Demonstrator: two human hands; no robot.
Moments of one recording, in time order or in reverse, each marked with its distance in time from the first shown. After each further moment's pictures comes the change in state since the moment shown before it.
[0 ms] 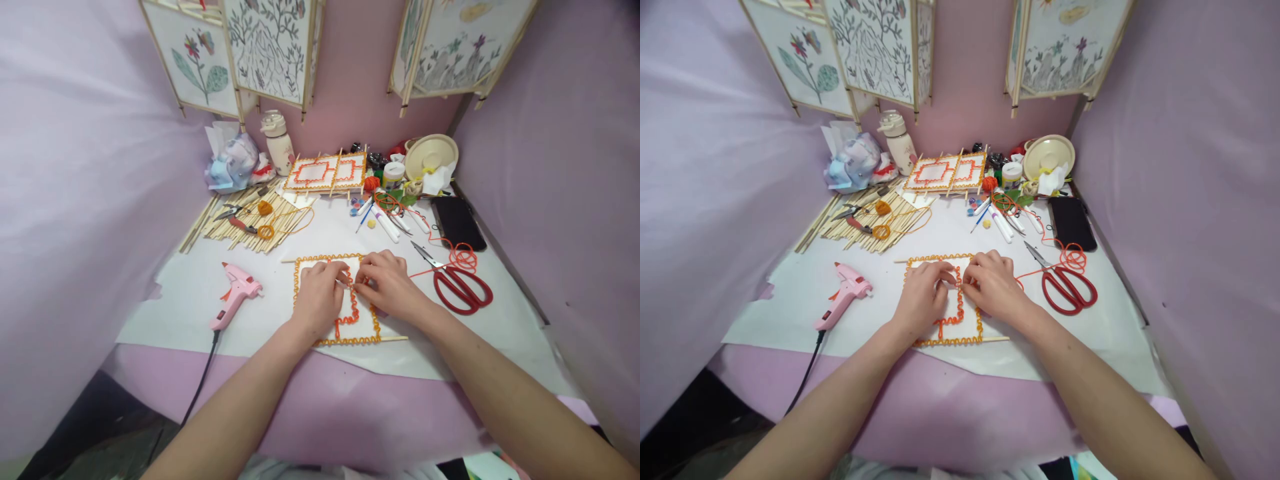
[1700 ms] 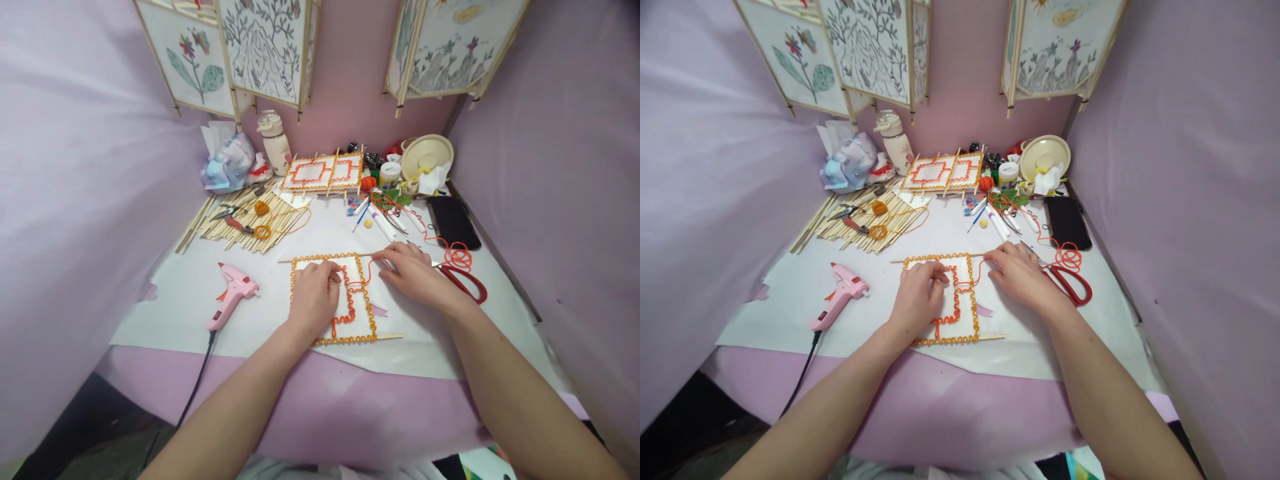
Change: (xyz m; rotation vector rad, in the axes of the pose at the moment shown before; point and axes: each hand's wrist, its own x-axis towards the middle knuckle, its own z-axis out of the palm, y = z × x) left_hand -0.001 0.000 0.004 -0.042 0.072 -0.084; right_hand -0.004 0.041 -0.025 -0.122 -0.079 0.212
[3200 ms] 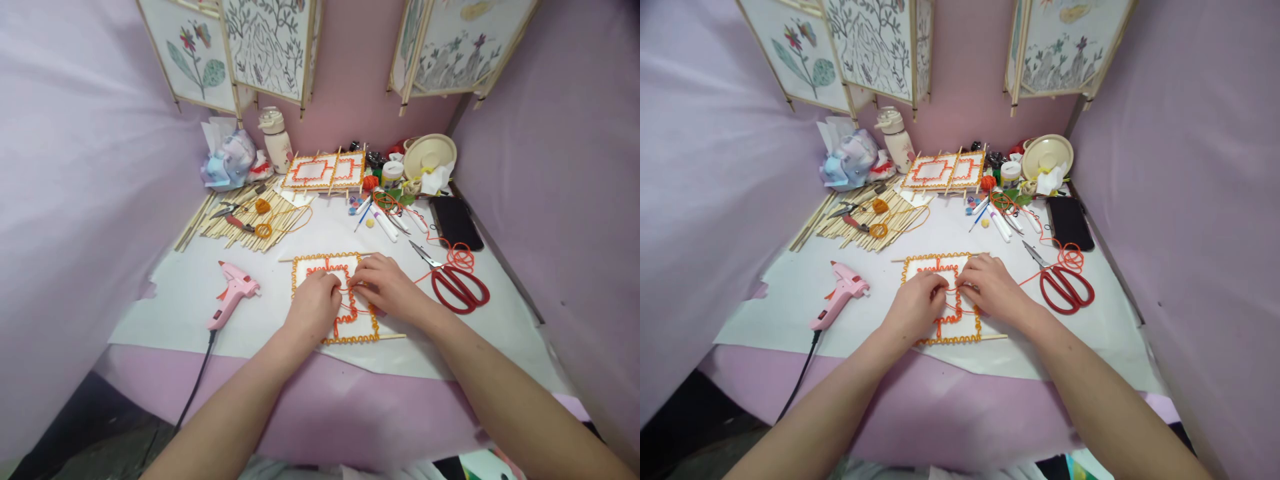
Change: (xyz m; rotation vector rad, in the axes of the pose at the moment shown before) left_hand -0.003 0.011 -0.014 0.153 -0.218 -0.081; right_hand -0.001 -0.035 0.018 0.160 0.037 -0.424
